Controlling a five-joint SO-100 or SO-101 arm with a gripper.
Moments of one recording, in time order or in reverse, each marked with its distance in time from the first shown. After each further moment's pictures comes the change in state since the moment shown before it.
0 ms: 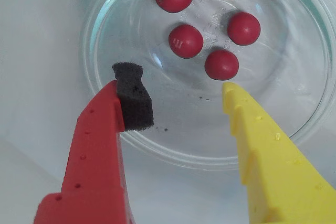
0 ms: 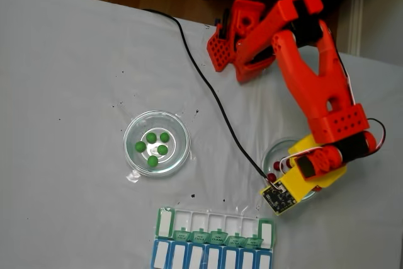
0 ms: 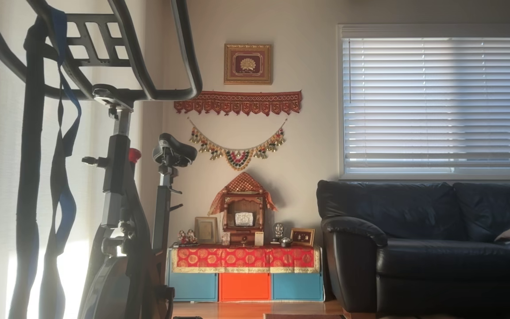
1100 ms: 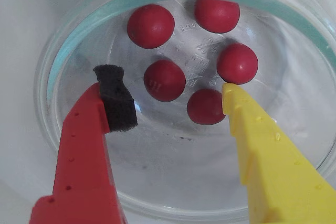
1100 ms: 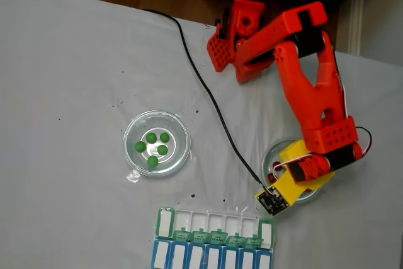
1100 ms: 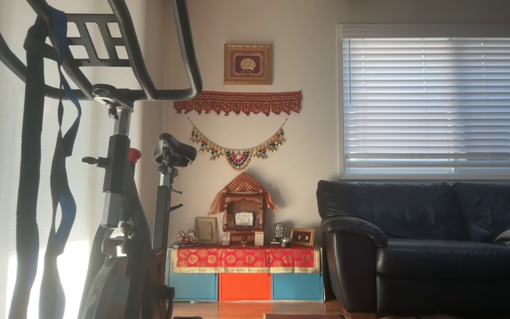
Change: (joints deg) arm 0.0 -5.9 4.3 -8.3 -1.7
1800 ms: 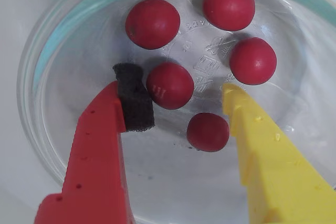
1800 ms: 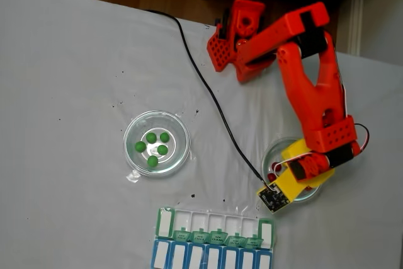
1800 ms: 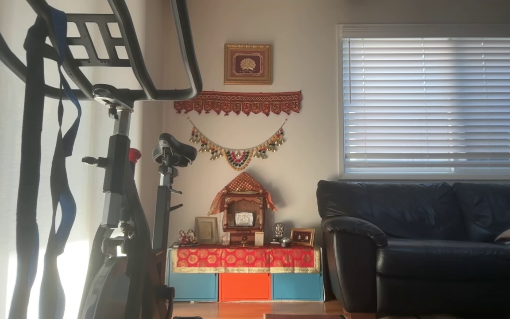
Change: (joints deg) arm -1.6 -1.0 4.0 -6.2 2.5
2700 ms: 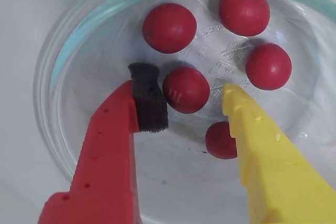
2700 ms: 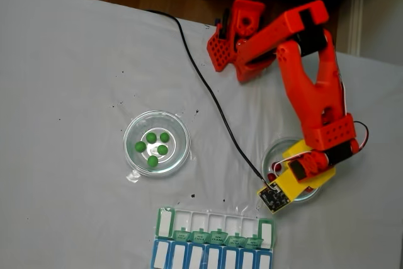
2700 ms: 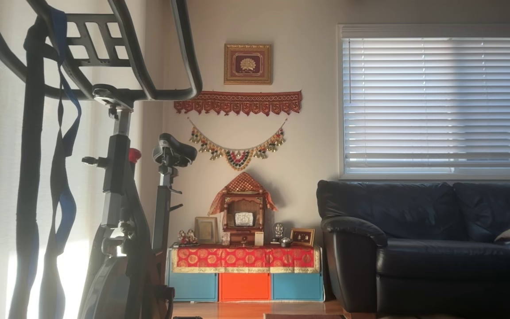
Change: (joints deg) arm -0.9 0.3 2.4 -4.7 1.3
